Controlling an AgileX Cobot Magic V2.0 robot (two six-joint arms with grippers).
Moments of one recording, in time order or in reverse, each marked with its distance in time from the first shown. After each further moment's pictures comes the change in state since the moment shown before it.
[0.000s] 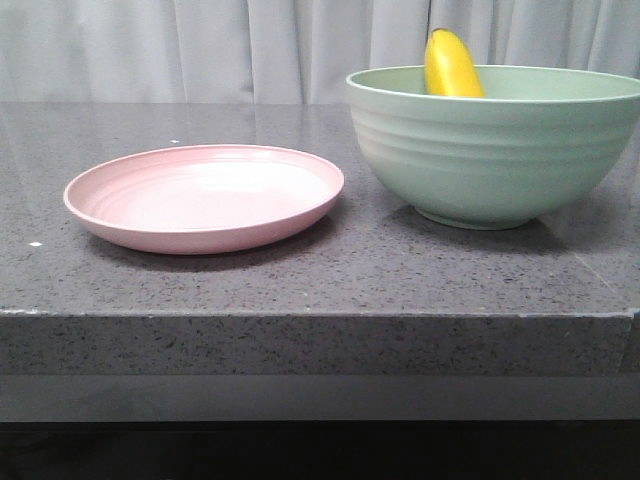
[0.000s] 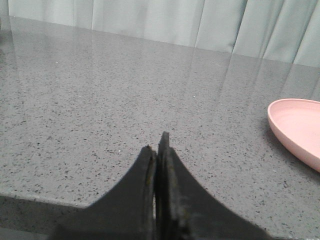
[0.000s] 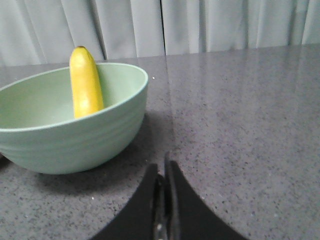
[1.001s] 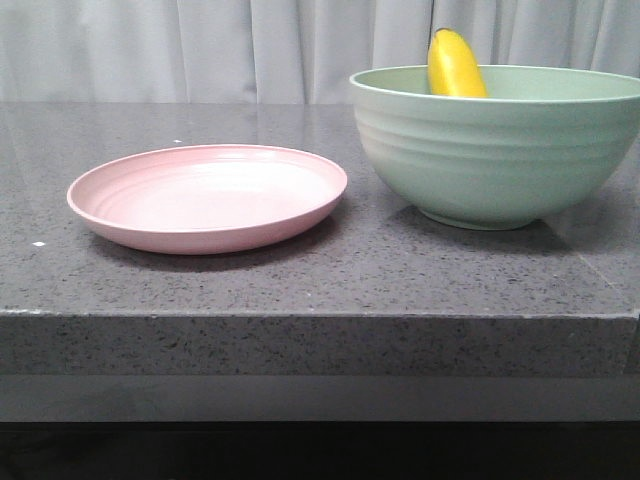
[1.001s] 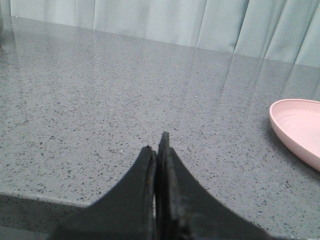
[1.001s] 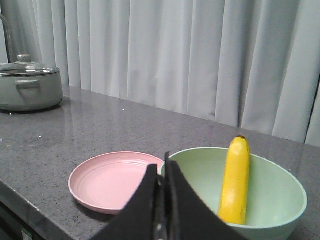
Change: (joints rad) left arm 0.000 0.000 0.000 0.000 0.000 0.000; right arm 0.085 0.057 -0.289 1.039 0.280 -1.111
